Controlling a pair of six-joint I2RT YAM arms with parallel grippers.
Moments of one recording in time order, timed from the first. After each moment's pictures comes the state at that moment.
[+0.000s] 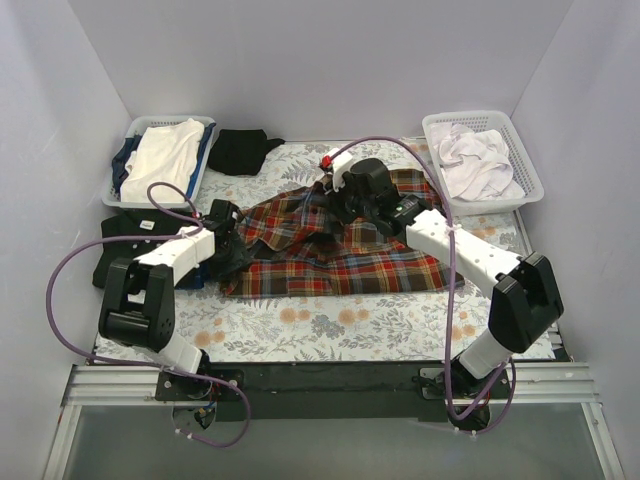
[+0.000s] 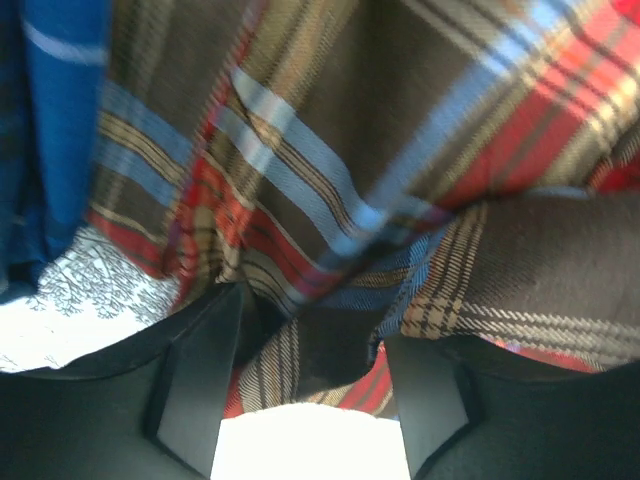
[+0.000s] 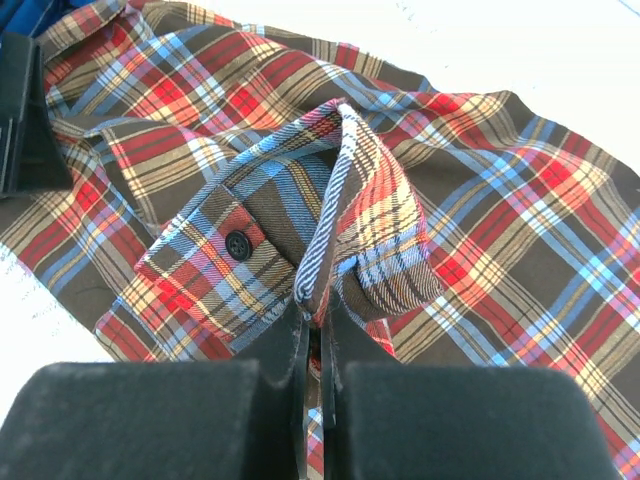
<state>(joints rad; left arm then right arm) -0.21 1.54 0.90 -0.62 -0.13 -0.69 0.71 1.59 1.30 -0.22 -0.09 -0.05</state>
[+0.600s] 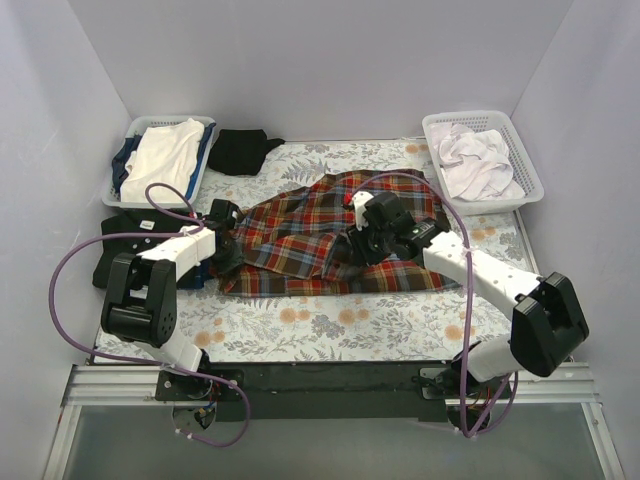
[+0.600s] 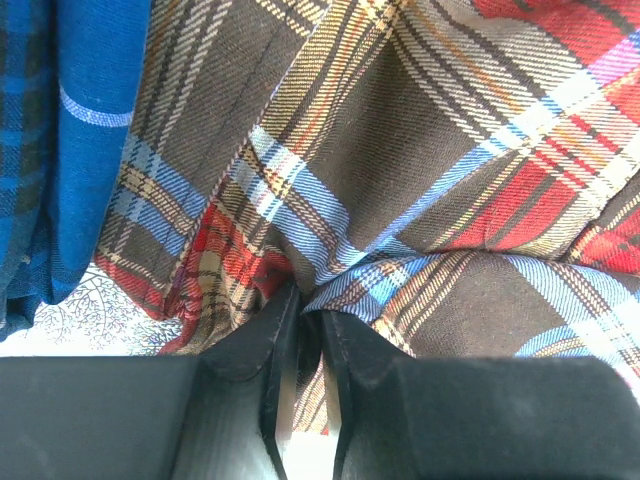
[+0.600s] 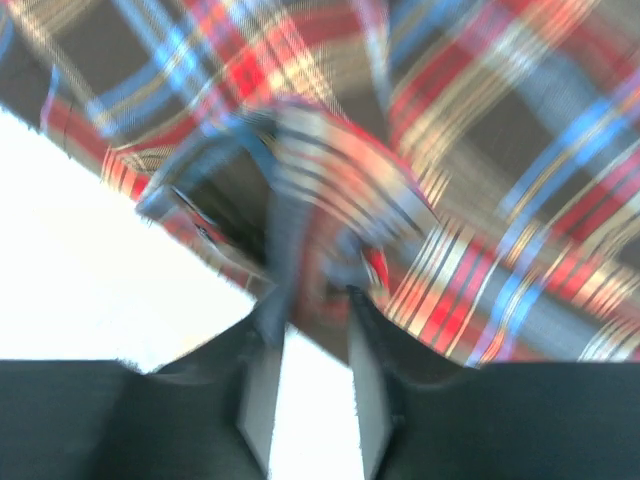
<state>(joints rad) -0.20 1.59 0.91 -0.57 -0.17 -0.74 0.70 1.44 1.07 -0.46 -0.08 0.04</state>
